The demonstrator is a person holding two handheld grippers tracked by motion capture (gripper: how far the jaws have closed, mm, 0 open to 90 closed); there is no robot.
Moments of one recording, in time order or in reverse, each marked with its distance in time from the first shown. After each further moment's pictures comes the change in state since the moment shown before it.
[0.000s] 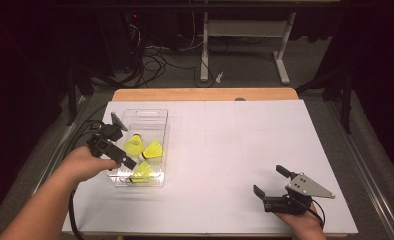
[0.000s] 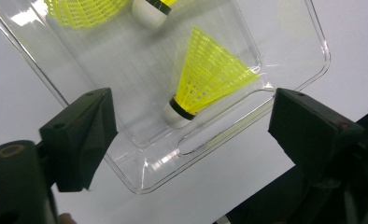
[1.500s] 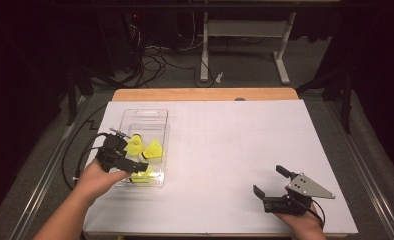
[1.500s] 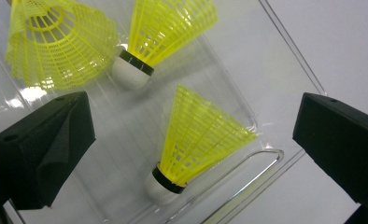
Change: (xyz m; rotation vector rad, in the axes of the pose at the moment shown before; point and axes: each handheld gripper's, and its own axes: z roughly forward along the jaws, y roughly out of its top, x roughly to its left) left arm -0.004 -0.021 0.042 -0.358 -0.026 0.031; right arm 0.001 0.000 -0.001 -0.004 0.003 -0.002
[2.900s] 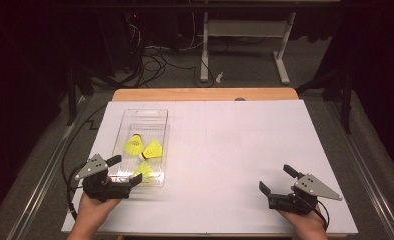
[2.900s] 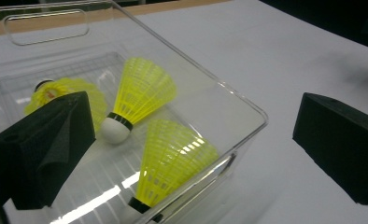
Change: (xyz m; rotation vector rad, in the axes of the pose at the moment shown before) left arm -0.017 -0.085 -0.004 -0.589 -0.021 0.177; right arm -0.009 -0.003 -0.007 -0.020 -0.082 0.054
